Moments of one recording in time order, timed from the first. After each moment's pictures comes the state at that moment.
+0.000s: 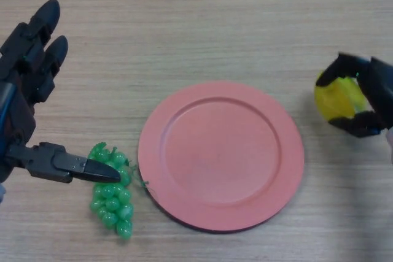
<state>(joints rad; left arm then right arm) -0.02 0.31 0.26 -0.58 -0.19 0.36 -0.27 -0.44 -0.38 -0.02 0.46 -0.59 -0.18 -0.04</state>
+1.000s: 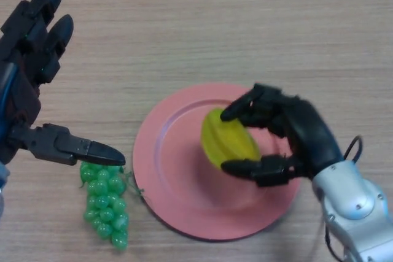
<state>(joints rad) -0.10 0.32 0.26 -0.54 -0.23 0.37 -0.26 -0.15 -0.19 0.30 -0.19 -0.12 0.38 0.03</state>
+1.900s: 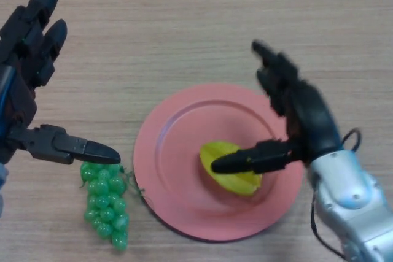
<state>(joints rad) -0.08 0.32 0.25 -0.49 -0.21 0.31 -0.25 -0.21 -0.19 0.25 -0.30 0.09 0.36 -0.15</state>
